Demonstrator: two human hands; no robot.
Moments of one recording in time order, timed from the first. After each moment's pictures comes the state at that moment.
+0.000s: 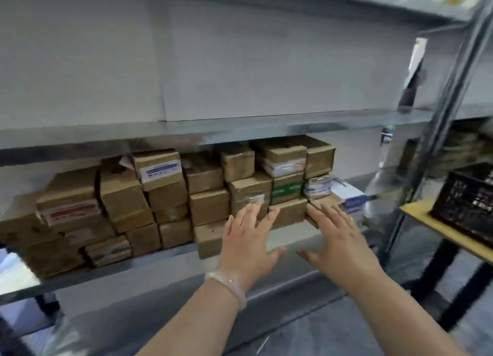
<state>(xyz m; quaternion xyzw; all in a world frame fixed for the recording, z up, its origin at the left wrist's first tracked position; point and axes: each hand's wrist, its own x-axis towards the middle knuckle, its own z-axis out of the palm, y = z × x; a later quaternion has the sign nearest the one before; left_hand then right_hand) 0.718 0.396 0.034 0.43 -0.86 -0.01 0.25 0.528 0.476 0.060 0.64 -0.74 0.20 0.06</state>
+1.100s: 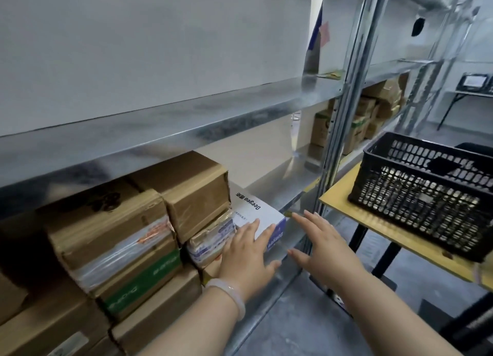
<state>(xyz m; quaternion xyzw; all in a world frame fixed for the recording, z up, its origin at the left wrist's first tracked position) 0.313 0.136 -0.054 0.29 -0.94 -0.14 0.13 0.179 0.269 0.000 0.49 -0.85 0.19 -0.05</state>
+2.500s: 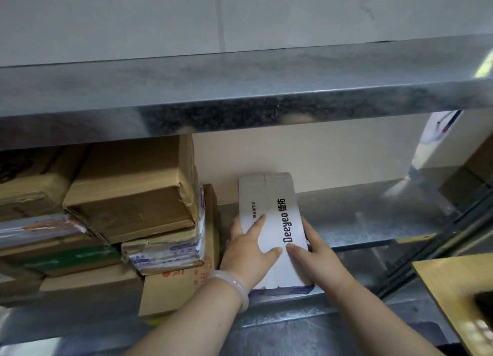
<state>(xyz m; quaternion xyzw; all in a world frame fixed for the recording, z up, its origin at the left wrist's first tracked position) 0.152 0.062 -0.087 0.65 -0.65 -0.33 0.19 -0.015 0.082 -0.081 0.52 -0.61 0.36 -0.48</state>
